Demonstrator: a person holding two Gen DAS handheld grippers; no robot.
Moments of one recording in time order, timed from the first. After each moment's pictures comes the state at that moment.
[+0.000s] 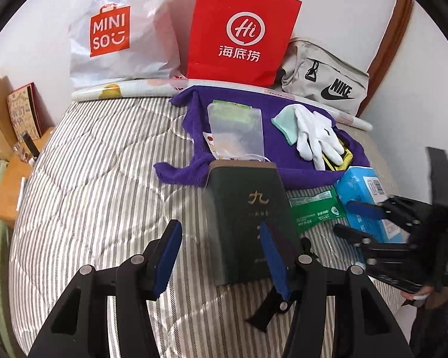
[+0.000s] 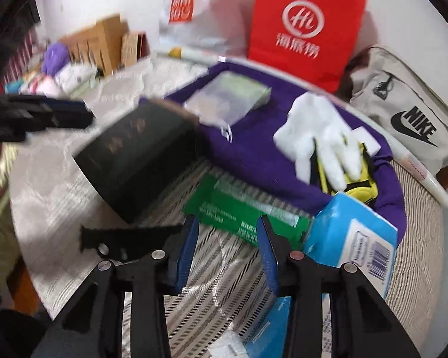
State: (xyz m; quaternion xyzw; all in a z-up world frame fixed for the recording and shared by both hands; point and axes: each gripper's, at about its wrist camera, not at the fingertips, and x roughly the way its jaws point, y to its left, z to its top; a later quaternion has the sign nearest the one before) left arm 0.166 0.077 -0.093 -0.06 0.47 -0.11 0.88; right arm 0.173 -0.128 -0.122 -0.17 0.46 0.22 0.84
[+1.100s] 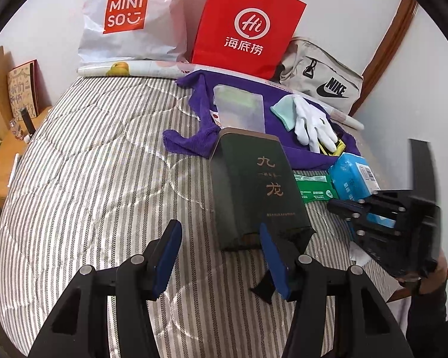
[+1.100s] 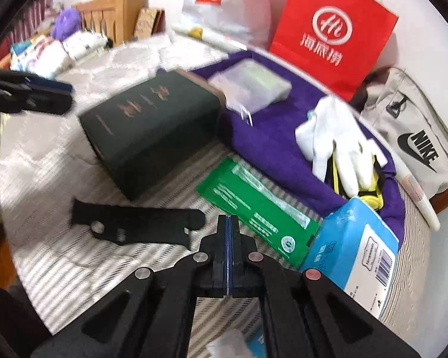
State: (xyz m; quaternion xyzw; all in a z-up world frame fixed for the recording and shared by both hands) left arm 0.136 0.098 -0.109 -0.09 0.47 -0.12 0.87; right arm 0.159 -0.105 -0.133 -0.24 0.46 0.22 0.82
